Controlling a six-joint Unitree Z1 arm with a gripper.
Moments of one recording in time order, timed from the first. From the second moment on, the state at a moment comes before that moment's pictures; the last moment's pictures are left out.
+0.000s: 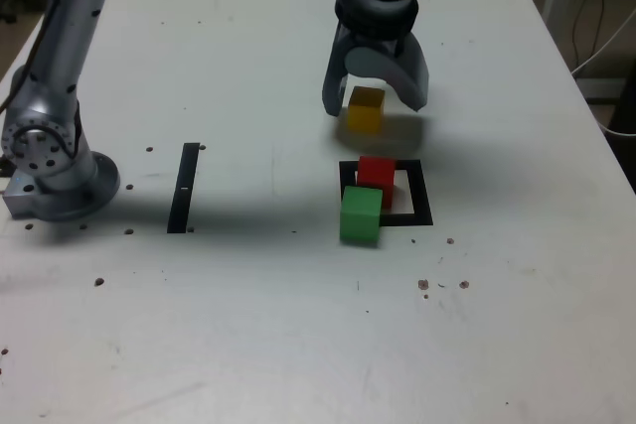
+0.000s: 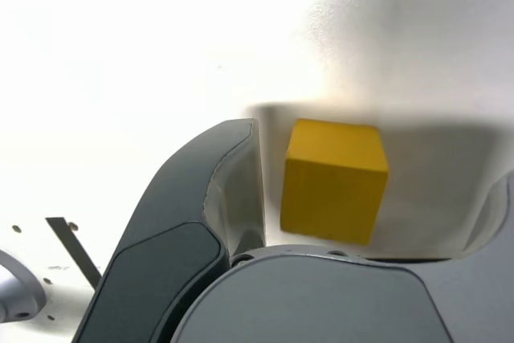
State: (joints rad) arm 0.22 2.10 -1.54 1.16 0.17 0.39
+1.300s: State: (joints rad) arm 0.23 2.11 -1.51 1.12 0.18 0.40
